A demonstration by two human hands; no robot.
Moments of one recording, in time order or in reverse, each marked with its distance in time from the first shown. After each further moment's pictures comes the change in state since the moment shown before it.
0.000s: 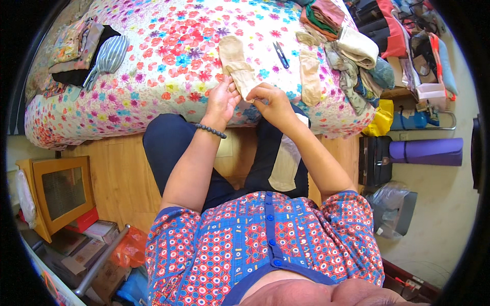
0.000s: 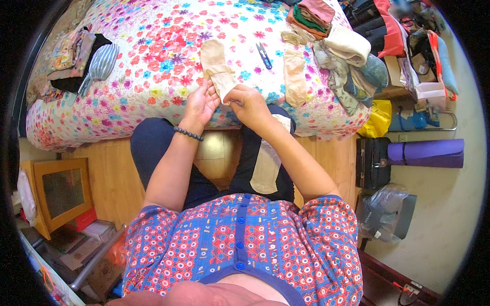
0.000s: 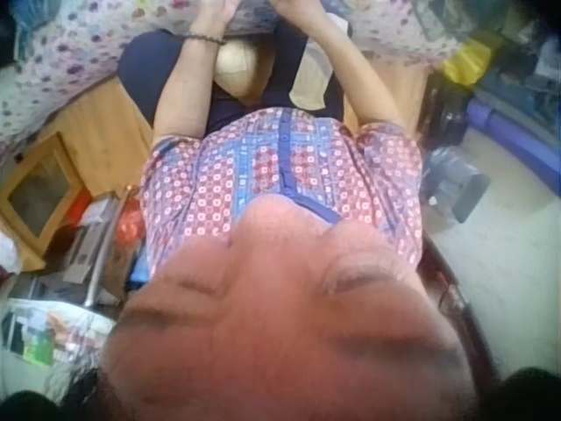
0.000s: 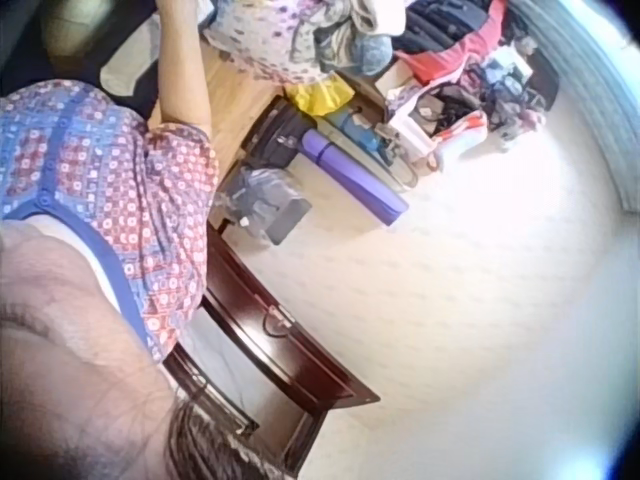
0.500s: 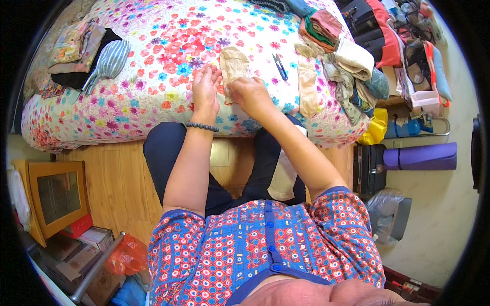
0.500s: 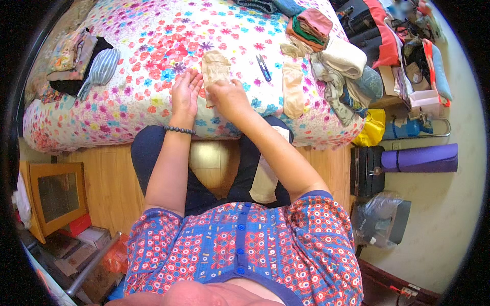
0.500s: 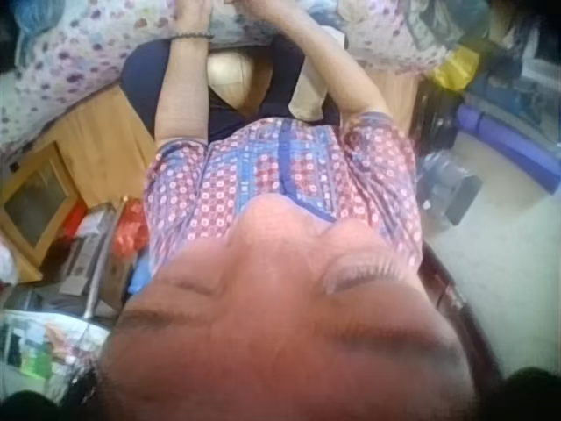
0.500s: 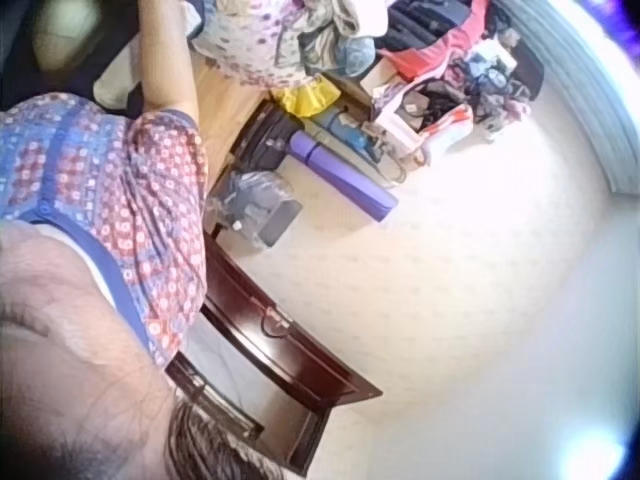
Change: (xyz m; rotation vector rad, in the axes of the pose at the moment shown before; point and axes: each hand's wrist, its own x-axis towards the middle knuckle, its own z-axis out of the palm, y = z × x) left_hand 0.025 0.046 0.012 0.081 0.208 0.360; right_hand 0.054 0.008 0.032 -0.449 0.054 -0.173
